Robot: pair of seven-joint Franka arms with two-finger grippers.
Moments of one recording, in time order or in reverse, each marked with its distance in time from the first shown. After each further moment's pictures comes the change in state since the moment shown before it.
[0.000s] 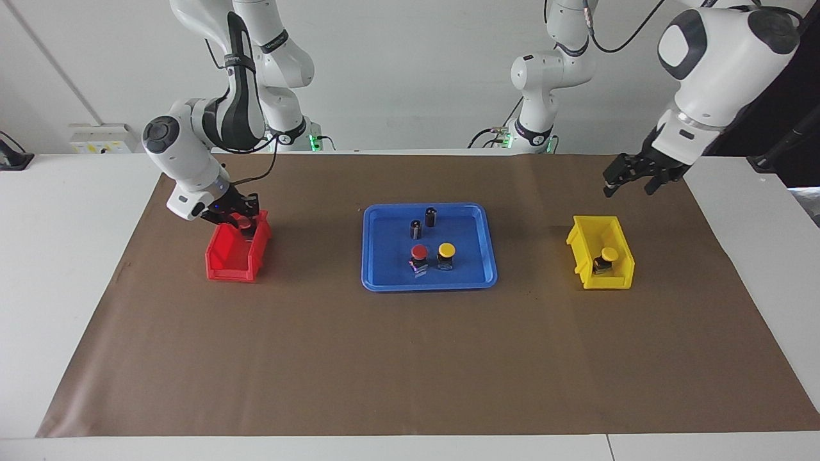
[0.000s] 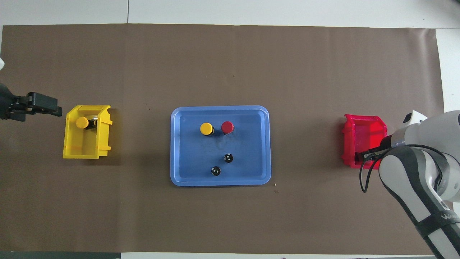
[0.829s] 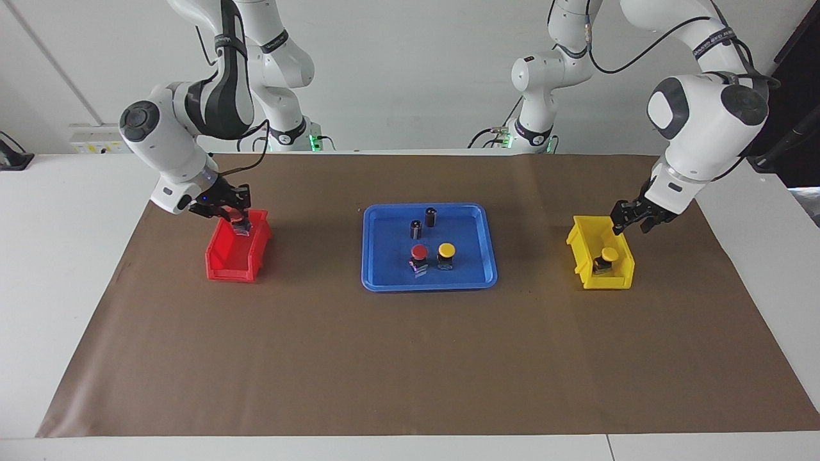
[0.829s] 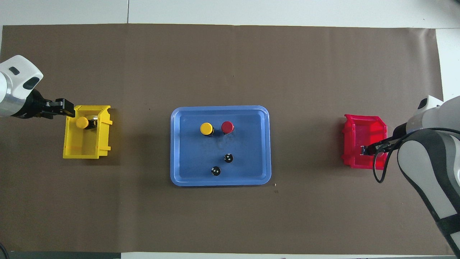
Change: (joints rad) left arm -0.009 0.102 -0.024 -0.178 0.063 0.293 0.001; right arm 0.002 0.002 0.001 0.208 -0.014 -0.234 0.000
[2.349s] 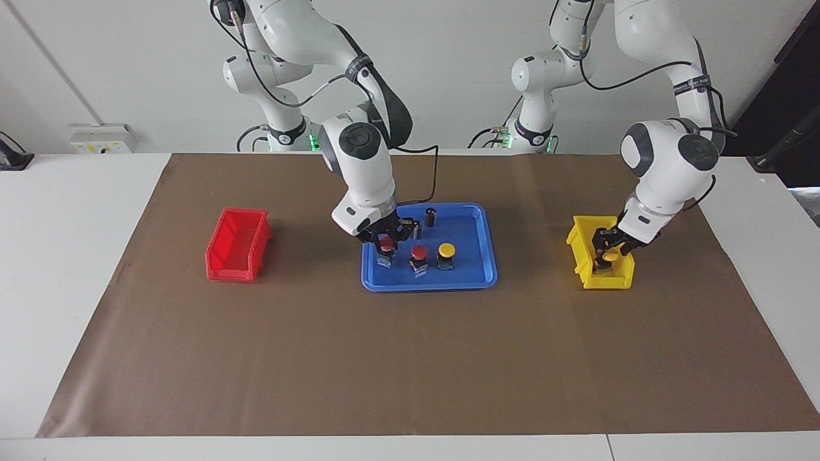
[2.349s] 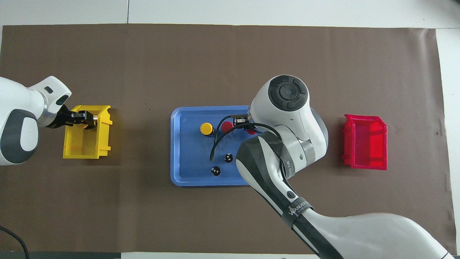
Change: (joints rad) left arm 0.007 0.050 -0.003 -0.181 0.019 0.251 0.000; right arm 0.595 0.386 0.021 0.334 0.025 0.248 0.847
